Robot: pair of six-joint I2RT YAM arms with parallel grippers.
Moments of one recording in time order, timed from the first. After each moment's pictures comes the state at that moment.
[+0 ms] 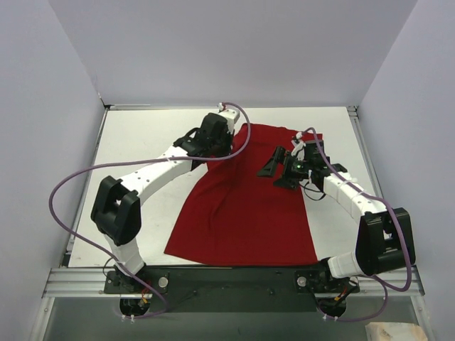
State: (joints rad) left arm -0.66 1.79 1.50 -0.35 -0.10 -0.21; right arm 0.21 1.41 0.85 -0.23 -0.57 0.61
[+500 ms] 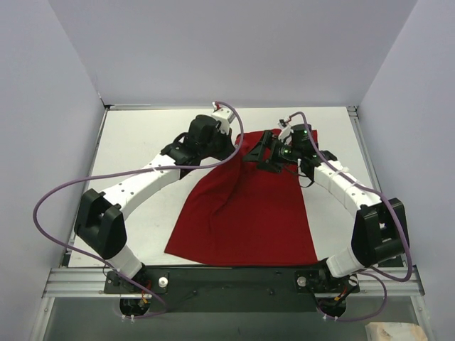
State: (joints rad) left arm -0.66 1.63 1.37 -0.22 0.04 -0.25; right arm 0.31 1.48 1.03 -0.16 -0.57 0.72
